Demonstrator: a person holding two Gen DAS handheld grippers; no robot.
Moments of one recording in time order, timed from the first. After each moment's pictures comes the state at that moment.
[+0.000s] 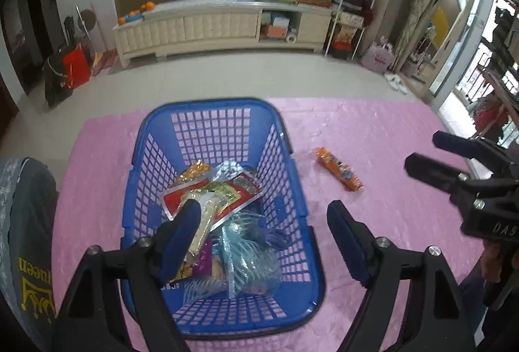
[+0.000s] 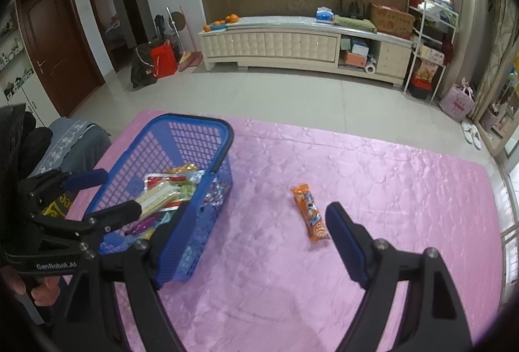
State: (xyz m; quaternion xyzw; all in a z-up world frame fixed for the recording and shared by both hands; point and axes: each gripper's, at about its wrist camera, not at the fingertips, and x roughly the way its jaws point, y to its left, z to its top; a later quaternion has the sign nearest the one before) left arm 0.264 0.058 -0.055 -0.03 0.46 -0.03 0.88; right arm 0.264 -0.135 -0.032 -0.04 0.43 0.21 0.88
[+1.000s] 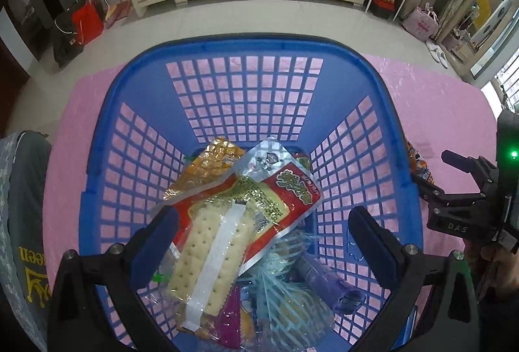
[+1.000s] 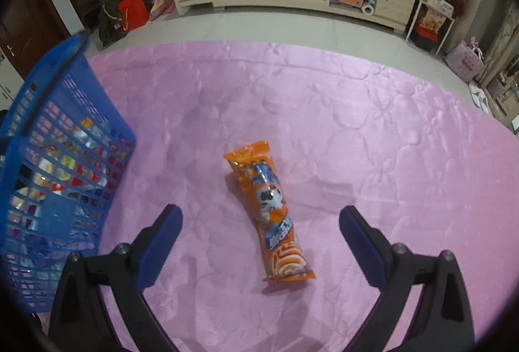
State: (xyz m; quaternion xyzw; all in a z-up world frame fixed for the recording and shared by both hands) left arm 0.355 0.084 -0.138 -0.04 0.57 0.02 0.82; right arm 0.361 -0.148 -0.187 -0.07 0.53 0.18 0.82
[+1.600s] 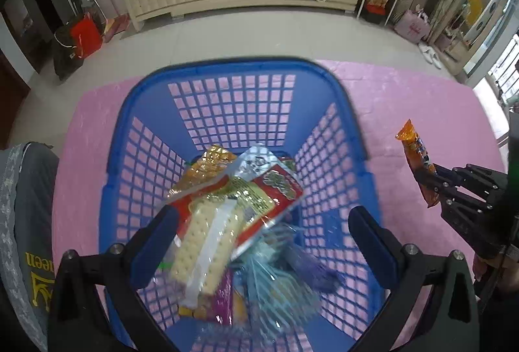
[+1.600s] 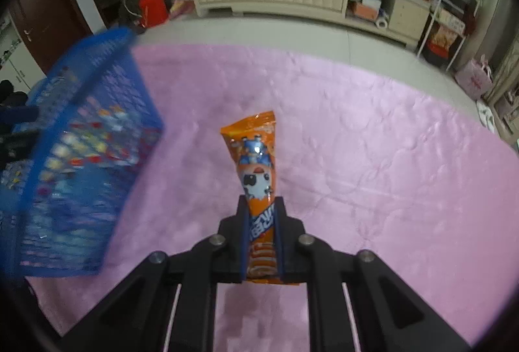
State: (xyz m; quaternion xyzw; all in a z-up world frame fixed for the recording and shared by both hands) left arm 0.335 0.068 -0.106 -0.02 0.54 0.01 0.84; right arm 0.320 -0.159 -0.141 -0.08 0.51 0.22 0.83
